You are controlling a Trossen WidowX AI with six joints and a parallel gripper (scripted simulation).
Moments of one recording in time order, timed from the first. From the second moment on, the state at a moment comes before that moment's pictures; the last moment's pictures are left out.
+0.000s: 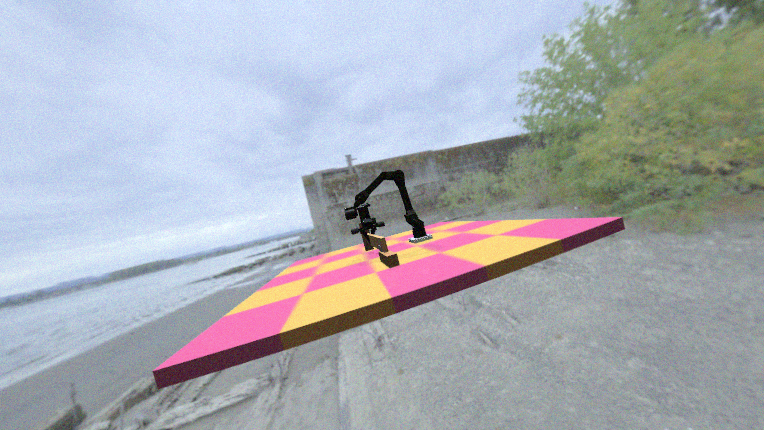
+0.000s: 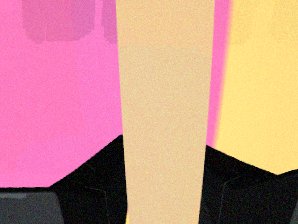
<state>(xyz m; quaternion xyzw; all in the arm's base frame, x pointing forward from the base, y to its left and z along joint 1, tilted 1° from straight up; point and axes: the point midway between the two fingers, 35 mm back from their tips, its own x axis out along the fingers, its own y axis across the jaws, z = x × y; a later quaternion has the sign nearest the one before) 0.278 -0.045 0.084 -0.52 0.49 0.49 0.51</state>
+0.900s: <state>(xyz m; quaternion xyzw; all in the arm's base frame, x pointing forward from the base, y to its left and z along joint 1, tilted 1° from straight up) 0.278 -0.045 0.085 -0.51 0.49 0.49 0.51</state>
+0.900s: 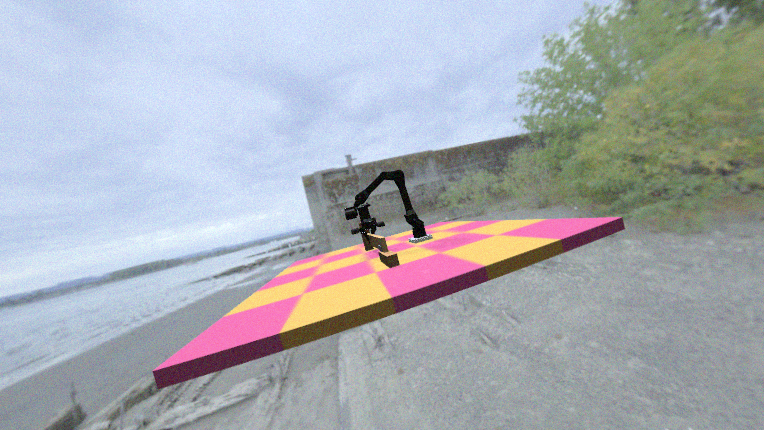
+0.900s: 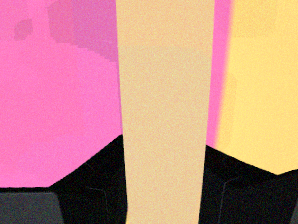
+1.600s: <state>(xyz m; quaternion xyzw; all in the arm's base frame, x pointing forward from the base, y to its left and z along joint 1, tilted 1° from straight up) 0.278 -0.050 0.083 -0.51 0.49 0.49 0.51</state>
